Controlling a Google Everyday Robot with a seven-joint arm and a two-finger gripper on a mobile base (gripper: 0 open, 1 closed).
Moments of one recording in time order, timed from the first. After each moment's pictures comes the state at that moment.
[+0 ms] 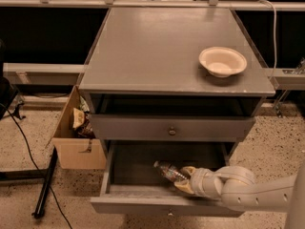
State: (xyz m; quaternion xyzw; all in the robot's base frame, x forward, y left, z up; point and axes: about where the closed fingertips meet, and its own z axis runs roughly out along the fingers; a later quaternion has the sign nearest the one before) arm 0.499 -0.125 0.420 -0.48 0.79 0.13 0.36
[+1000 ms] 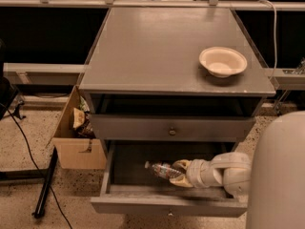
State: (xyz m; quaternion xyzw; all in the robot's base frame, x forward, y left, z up) arm 0.503 -0.099 0.452 -0.57 0.72 0.16 0.36
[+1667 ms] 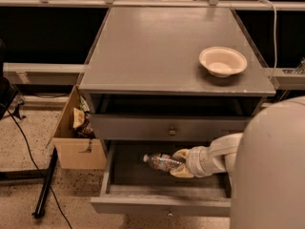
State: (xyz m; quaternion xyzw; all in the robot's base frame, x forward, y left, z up) arm 0.506 -0.097 0.520 -0.61 0.71 0.13 0.32
